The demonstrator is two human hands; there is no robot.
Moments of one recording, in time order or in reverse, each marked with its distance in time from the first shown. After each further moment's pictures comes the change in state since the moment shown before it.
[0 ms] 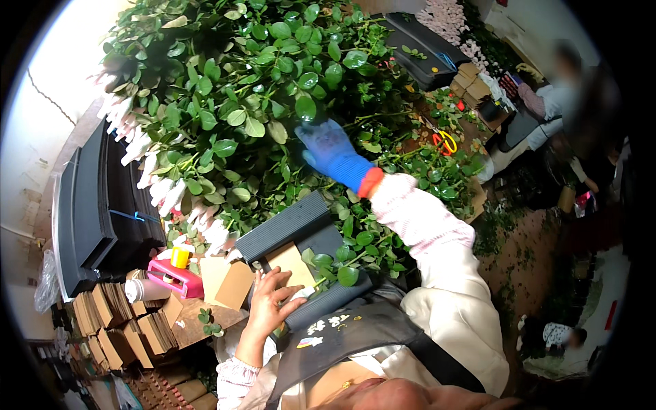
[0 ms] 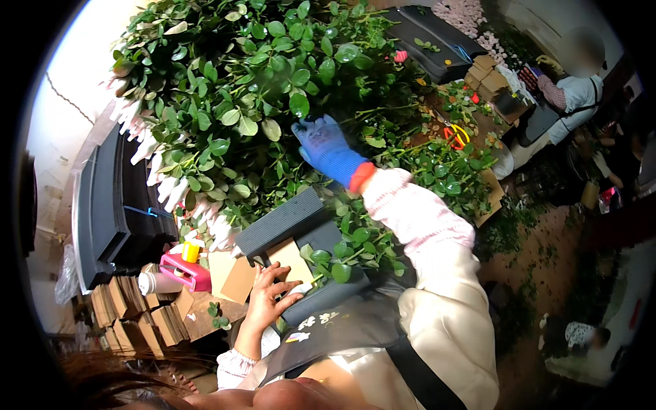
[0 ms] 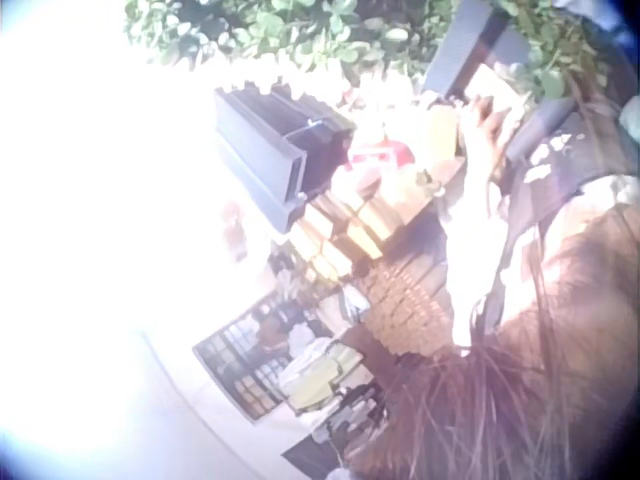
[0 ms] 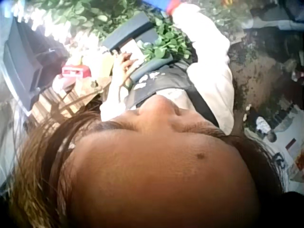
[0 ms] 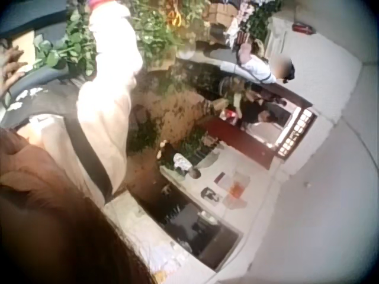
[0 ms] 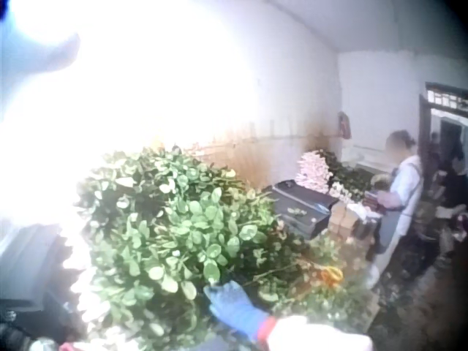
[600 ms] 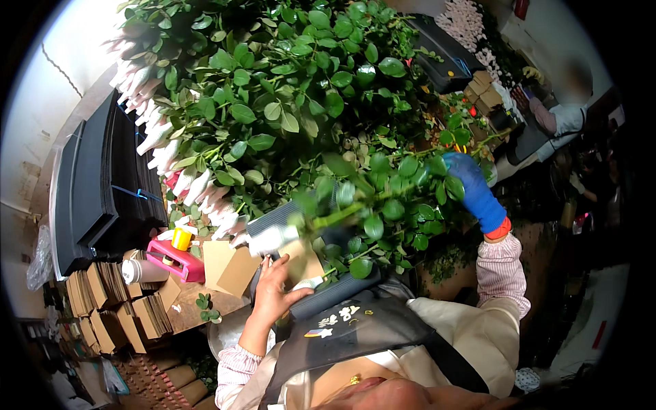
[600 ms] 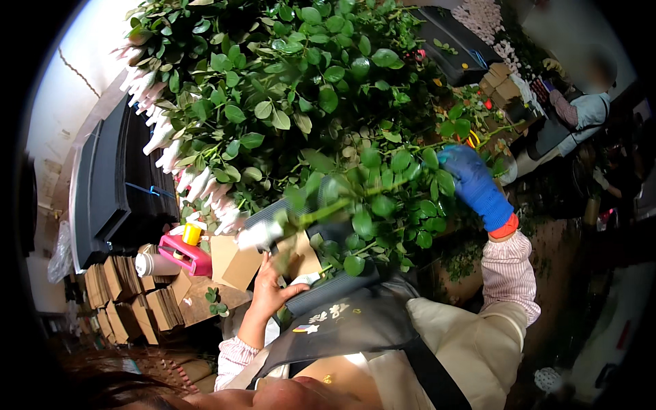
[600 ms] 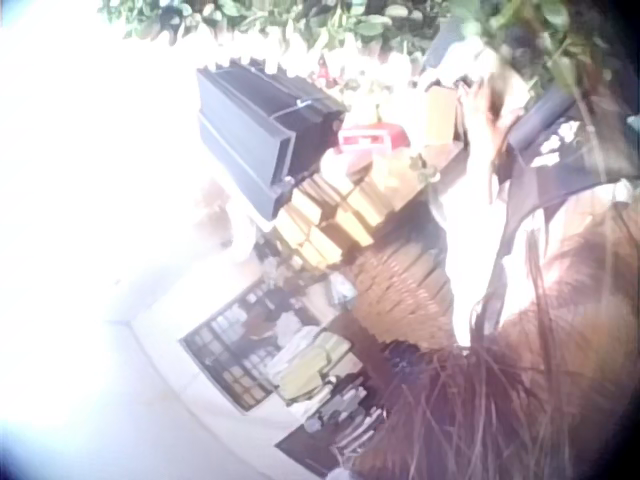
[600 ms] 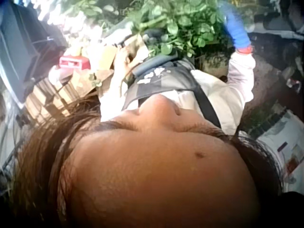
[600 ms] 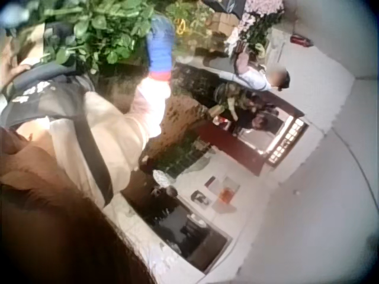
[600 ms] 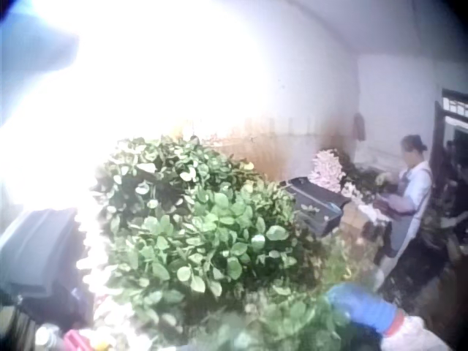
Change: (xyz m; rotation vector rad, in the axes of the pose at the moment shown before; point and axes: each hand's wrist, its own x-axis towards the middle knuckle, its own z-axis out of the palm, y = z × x) left_hand -0.003 -0.011 0.008 -0.175 0.076 -0.110; right_hand -0.177 0.108 -0.145 0.203 -0.082 0.015
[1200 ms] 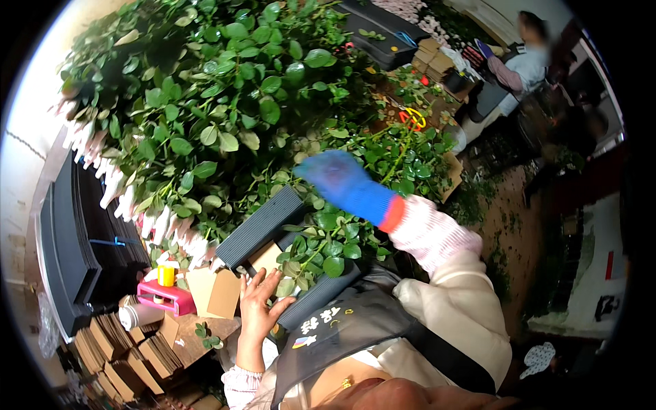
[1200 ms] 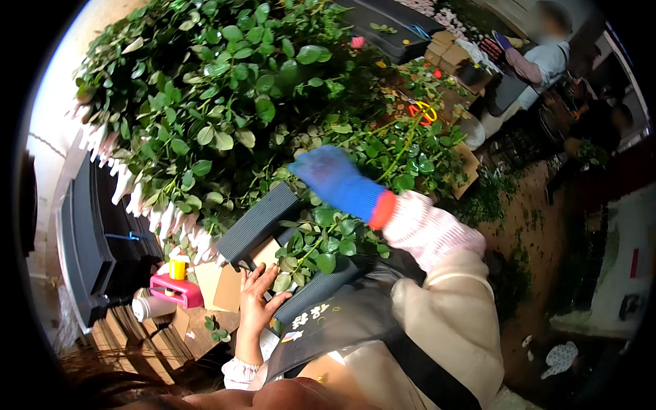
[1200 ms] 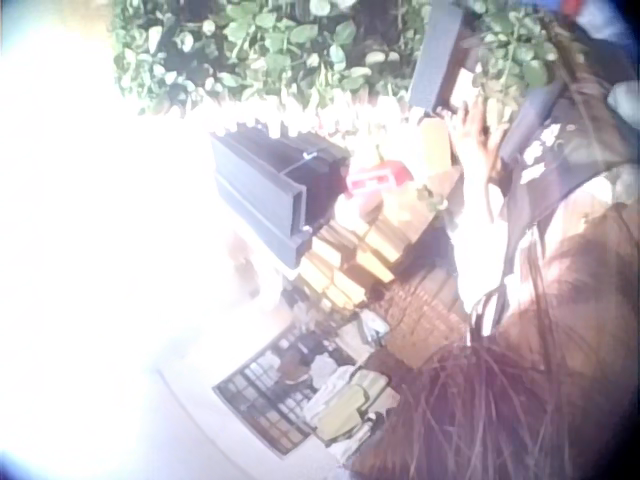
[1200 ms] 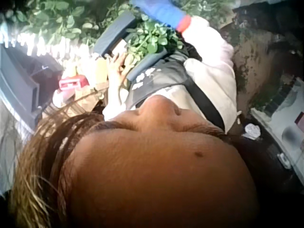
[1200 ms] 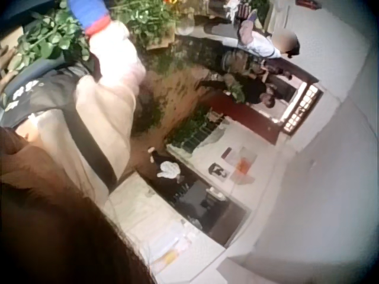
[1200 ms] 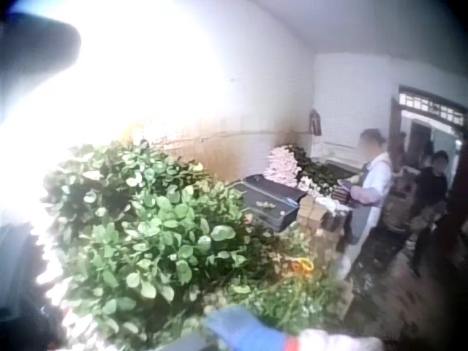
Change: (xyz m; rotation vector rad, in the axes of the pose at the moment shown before) left_hand 0.006 0.018 -0.008 0.194 -0.109 0.057; right_hand 0.076 -0.094 0.118 -0.133 0.097 -0.077
